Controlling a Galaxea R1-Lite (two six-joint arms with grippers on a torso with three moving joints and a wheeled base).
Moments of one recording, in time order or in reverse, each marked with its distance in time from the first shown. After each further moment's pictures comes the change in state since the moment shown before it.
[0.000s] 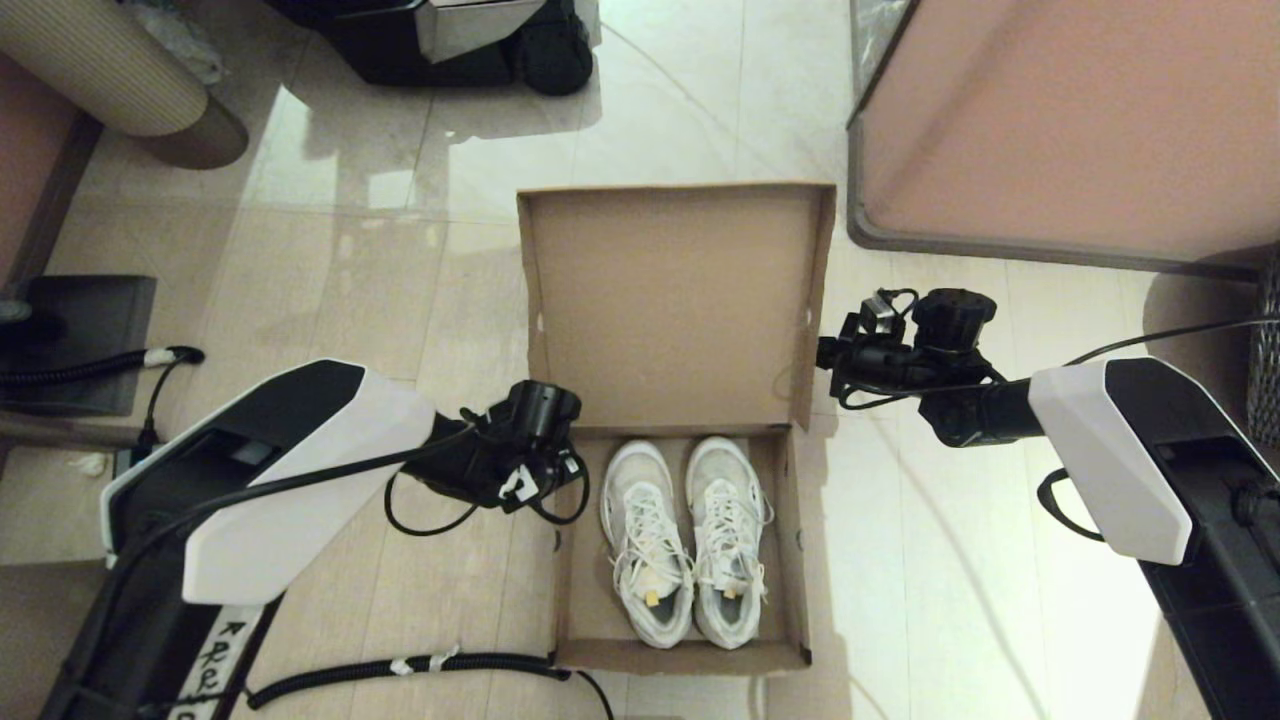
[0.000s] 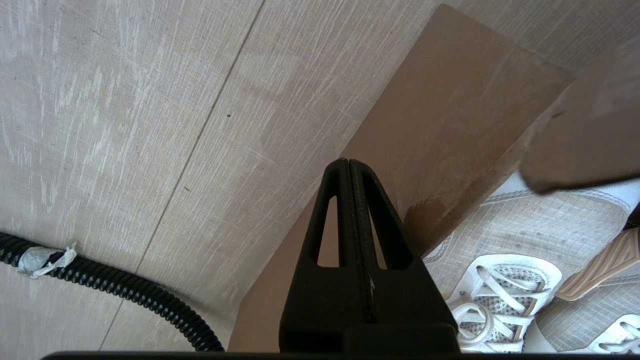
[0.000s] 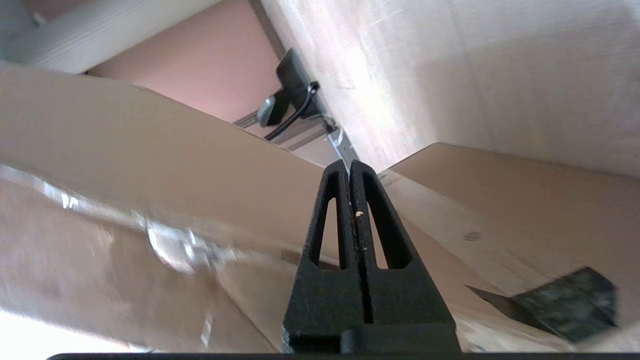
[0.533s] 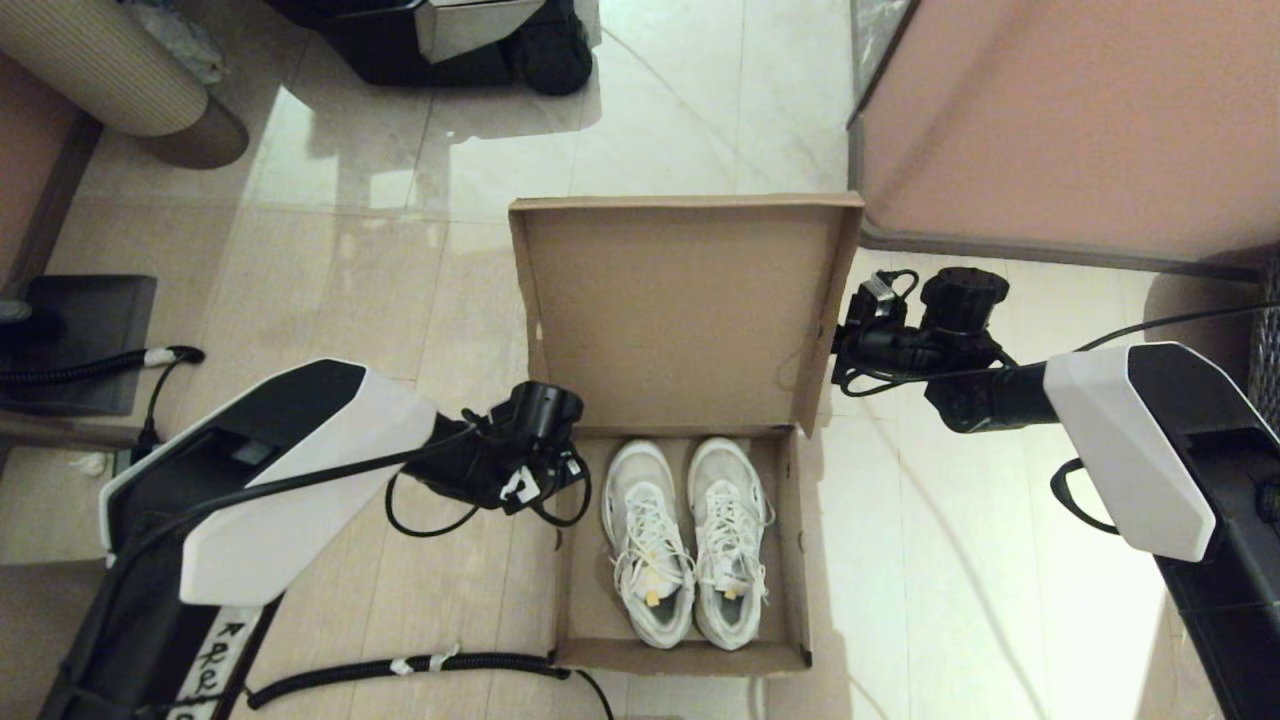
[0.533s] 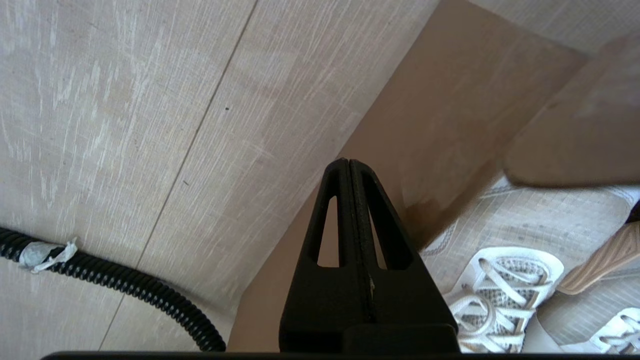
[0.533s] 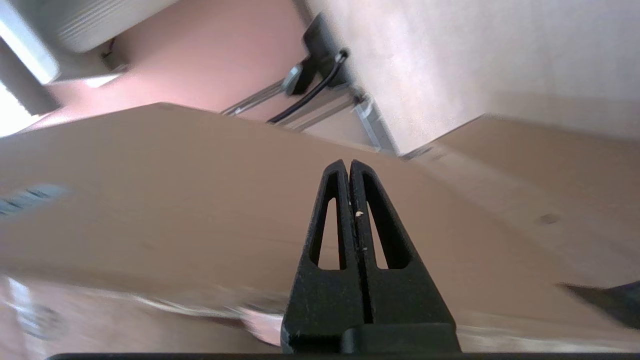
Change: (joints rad) left arm -0.006 -0.008 0.011 0.001 0.003 0.000; right arm 0.003 -0.051 0.000 0.000 0.093 0.060
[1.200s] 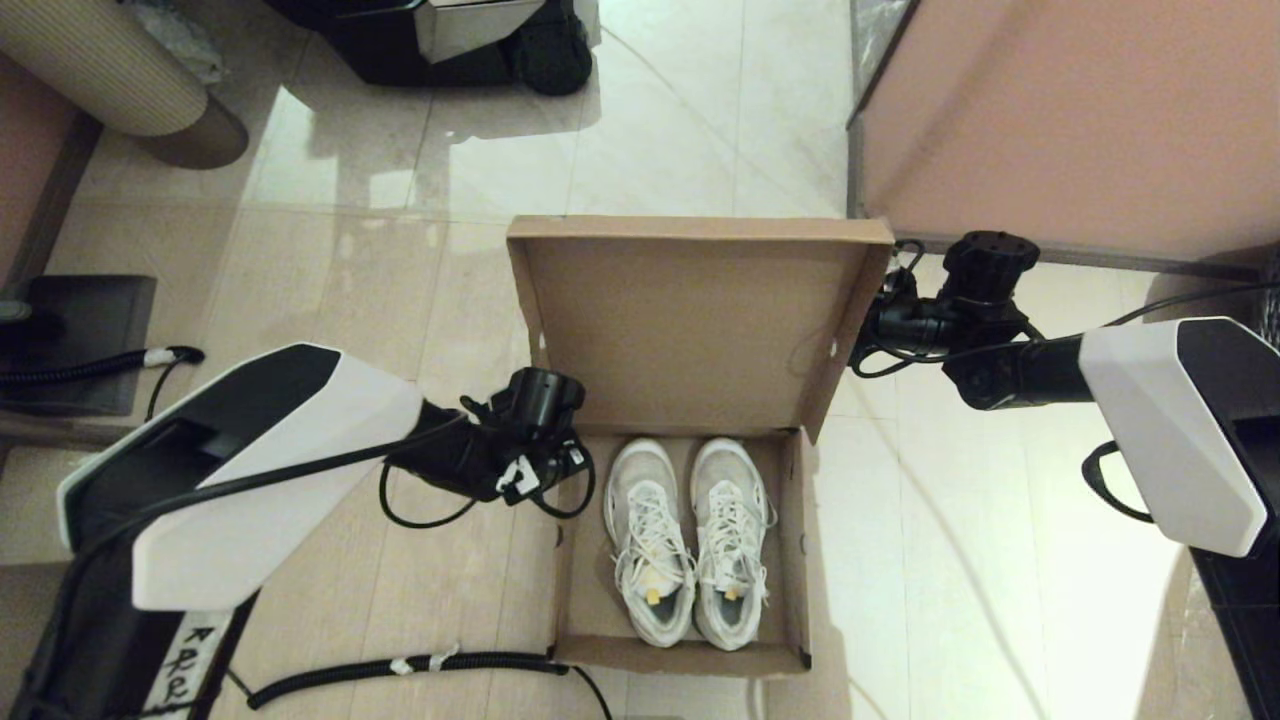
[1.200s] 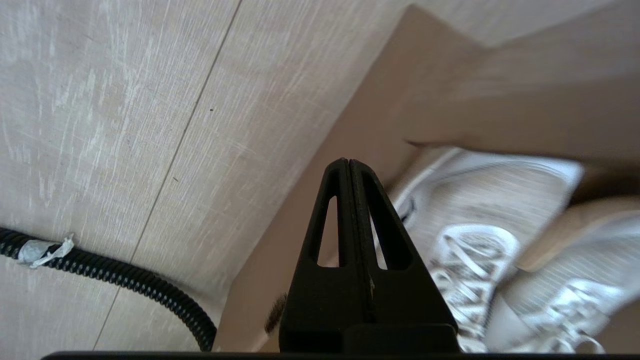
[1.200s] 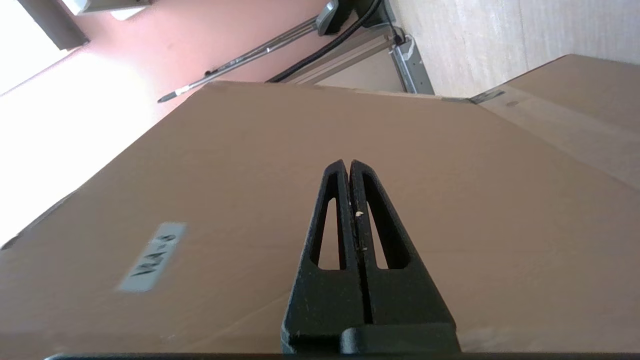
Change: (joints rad) left arm -0.016 -0.068 0.031 0.003 0.003 0.004; right arm -0.004 -0.088 0.018 0.000 0.174 0.063
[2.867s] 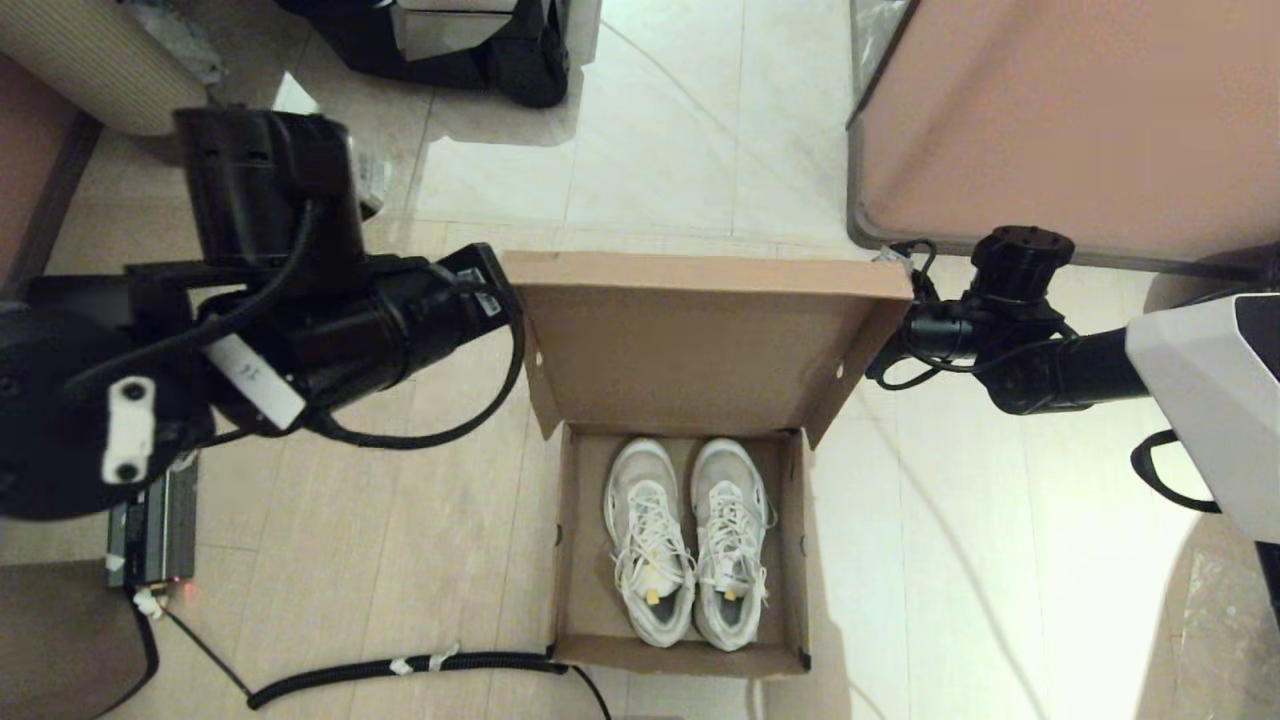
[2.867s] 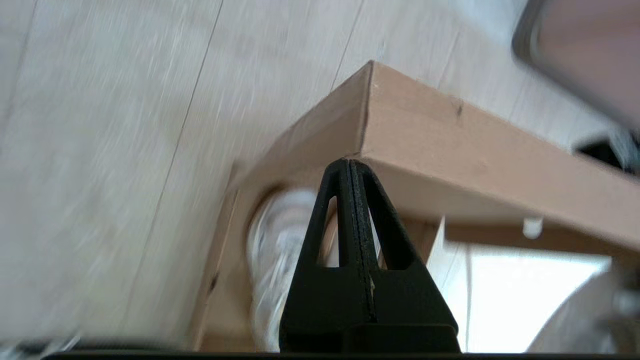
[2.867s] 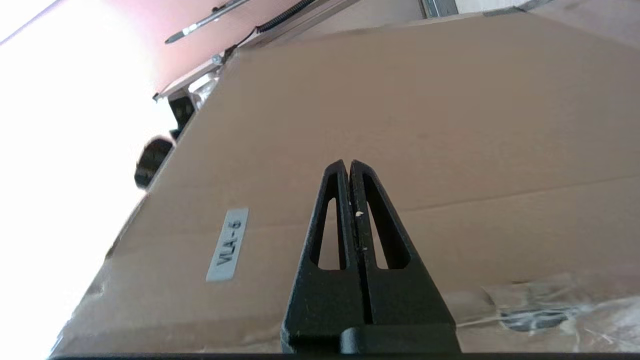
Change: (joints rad) left arm -0.134 -0.799 0.392 -0.147 0.036 0.246; right arm -0.016 -0.122 0.212 -0.055 0.168 -0.002
